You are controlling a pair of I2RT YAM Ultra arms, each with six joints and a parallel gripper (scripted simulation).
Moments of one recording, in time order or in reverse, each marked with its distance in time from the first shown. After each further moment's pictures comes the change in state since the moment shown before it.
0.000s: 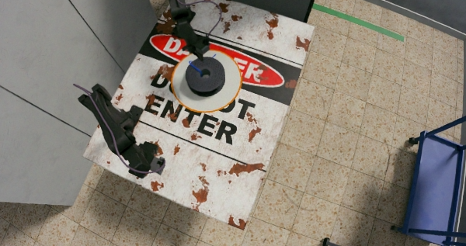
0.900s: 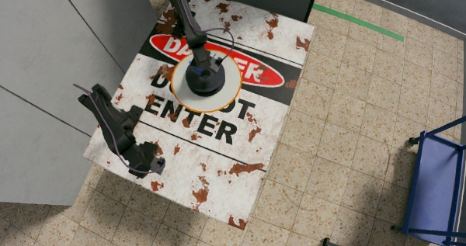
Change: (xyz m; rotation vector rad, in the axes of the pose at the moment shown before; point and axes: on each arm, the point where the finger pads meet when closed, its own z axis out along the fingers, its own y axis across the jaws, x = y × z) left arm 0.060 0.019 0.065 -0.266 0.599 -0.234; right arm 0.000 0.000 0.000 0.000 0.000 0.000
